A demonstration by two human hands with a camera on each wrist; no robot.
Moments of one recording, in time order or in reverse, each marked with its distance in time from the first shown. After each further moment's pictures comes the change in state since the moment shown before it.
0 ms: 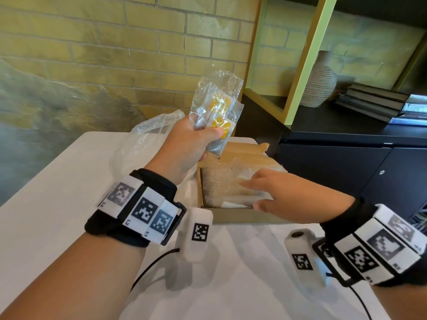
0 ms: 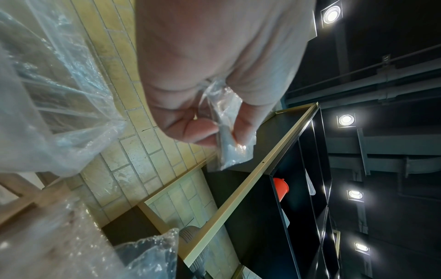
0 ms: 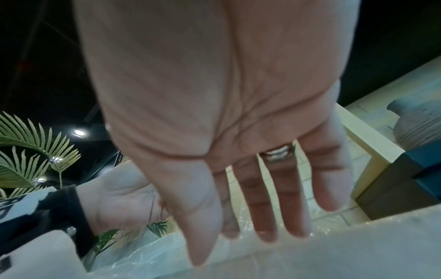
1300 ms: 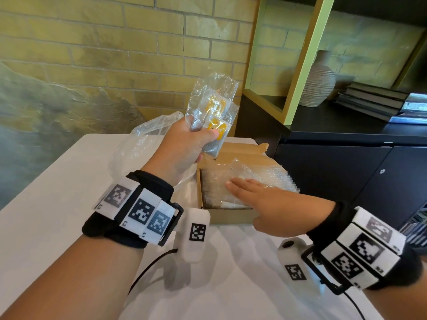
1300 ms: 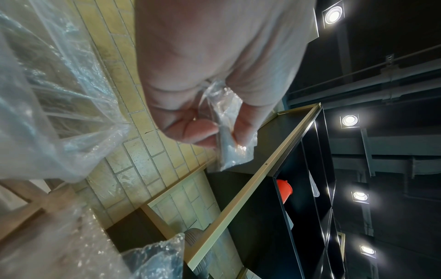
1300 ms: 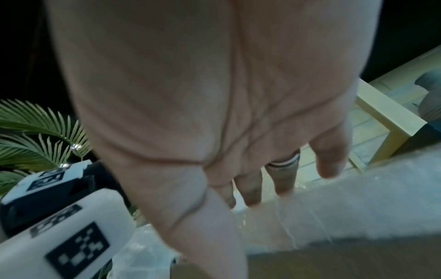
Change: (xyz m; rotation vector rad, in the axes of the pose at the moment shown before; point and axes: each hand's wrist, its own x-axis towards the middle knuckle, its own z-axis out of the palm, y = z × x) left_hand 0.006 -0.007 -0.004 -0.002 0.036 -0.023; right_hand 0.007 -0.008 0.015 0.000 -0.185 -0.009
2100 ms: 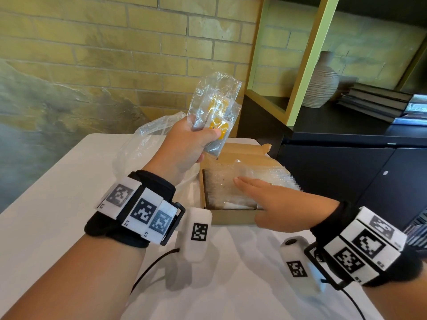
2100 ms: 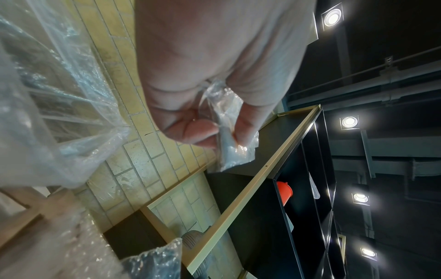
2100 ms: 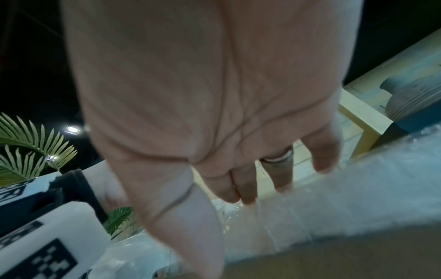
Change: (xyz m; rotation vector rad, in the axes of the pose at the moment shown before) left_hand 0.001 0.000 -0.003 -0.012 0.012 -0.011; right_hand 0.004 0.005 0.000 0.077 0.057 -0.001
